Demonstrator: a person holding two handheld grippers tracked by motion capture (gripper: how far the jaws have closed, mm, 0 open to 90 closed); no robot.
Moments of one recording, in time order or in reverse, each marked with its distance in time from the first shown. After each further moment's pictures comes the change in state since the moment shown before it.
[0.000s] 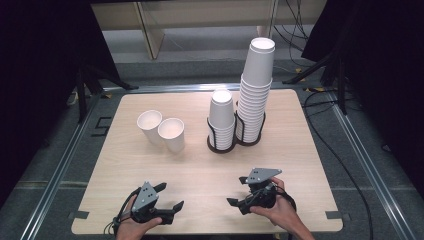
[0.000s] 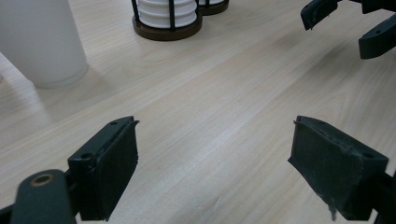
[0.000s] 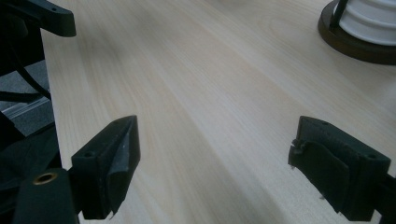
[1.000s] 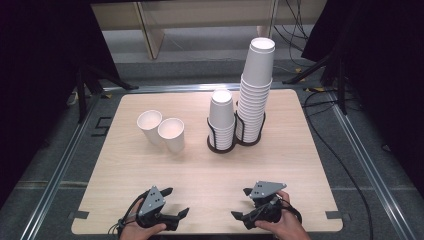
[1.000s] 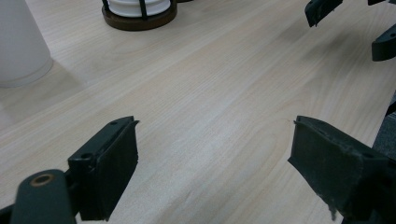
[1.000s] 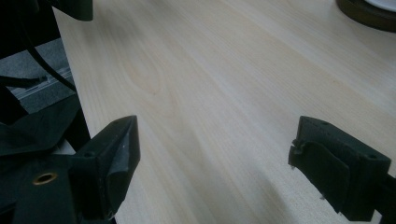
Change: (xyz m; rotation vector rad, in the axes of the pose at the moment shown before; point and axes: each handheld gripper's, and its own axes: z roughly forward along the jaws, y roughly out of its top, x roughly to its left) left arm -0.013 -0.003 0.007 0.042 -0.051 0.033; right arm 0.022 -0.022 -0.014 0.038 -0.032 -0.032
